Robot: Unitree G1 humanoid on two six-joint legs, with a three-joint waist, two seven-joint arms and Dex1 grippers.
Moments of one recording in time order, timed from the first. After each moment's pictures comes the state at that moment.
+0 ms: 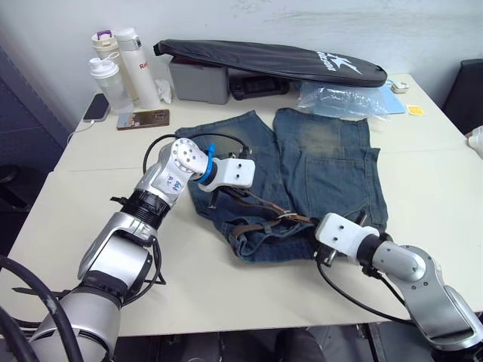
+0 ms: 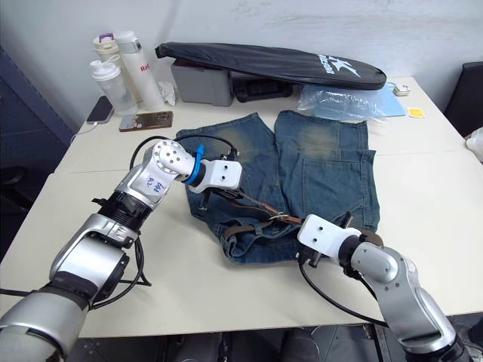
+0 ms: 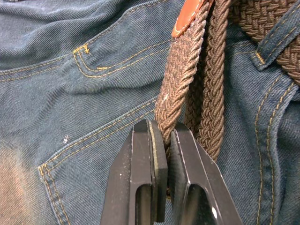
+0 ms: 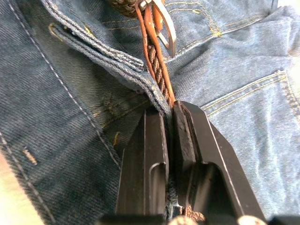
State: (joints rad) left arm -1.05 0.41 -0.43 0.60 0.24 -0.03 -1.16; right arm -0.03 -0.74 0.12 -0.58 -0.17 0.47 0.63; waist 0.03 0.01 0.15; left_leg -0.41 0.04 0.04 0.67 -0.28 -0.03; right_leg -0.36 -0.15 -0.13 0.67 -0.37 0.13
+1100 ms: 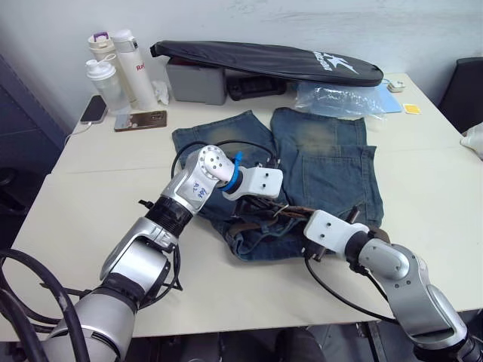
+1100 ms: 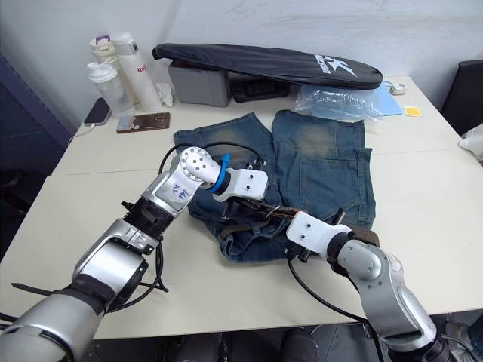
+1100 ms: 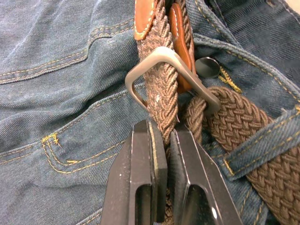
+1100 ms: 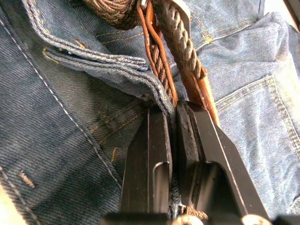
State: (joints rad) left arm -1.03 0.25 -0.45 0.52 0.24 0.07 -1.17; right arm -0.08 -0.66 0.20 -0.61 -0.30 0.55 0.61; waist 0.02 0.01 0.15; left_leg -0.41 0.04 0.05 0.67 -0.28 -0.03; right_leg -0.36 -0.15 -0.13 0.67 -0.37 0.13
